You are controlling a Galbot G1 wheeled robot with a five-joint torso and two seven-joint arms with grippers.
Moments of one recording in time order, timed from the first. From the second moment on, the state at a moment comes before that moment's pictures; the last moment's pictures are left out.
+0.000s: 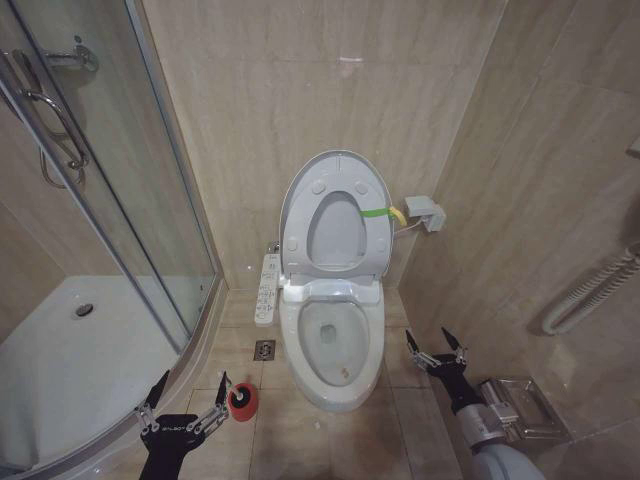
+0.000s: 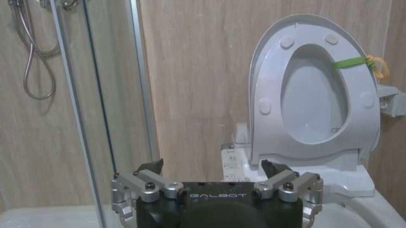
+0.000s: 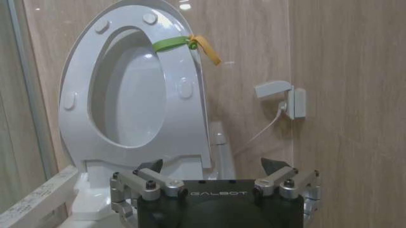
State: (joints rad) left arm 2.04 -1.38 -0.54 -2.44 -0.04 -0.08 -0.13; right arm -1.49 1.36 0.73 1.80 0.37 0.20 -0.25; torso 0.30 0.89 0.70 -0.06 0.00
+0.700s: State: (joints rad) left arm 1.89 -1.36 -0.58 -2.30 -0.13 -0.03 -0.06; right arm -1.49 1.36 0.73 1.81 0.37 0.20 -0.25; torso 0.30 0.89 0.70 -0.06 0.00
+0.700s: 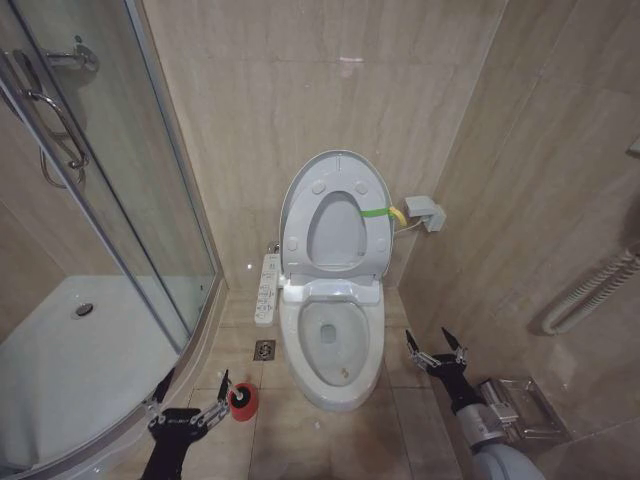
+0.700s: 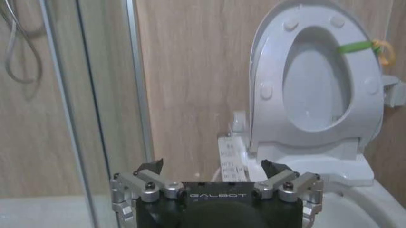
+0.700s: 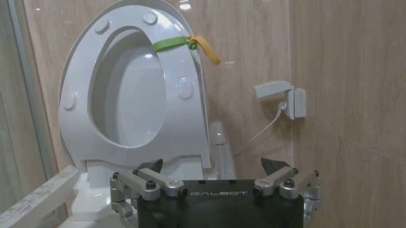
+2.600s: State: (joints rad) left arm 1.40 -1.33 -0.60 -1.50 -0.31 -0.26 0.17; right arm -1.49 1.36 0.73 1.81 0.37 0.20 -0.25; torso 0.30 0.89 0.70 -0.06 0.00
